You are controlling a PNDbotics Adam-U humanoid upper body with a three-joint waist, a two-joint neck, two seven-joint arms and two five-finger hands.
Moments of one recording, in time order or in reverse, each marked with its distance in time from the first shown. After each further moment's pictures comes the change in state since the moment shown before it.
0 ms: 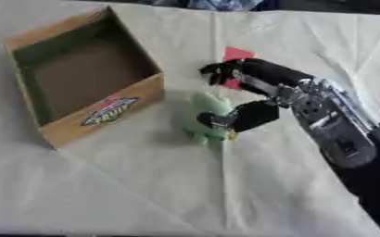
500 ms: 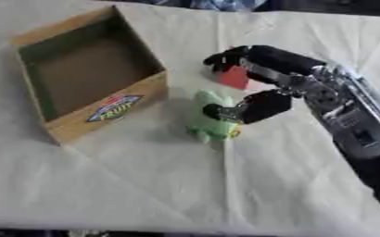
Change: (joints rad) left arm 0.001 0.001 0.001 0.000 -0.003 0.000 0.000; right arm -0.018 -0.041 -0.005 -0.007 -0.079 -0.032 0.049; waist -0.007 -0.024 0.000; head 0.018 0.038
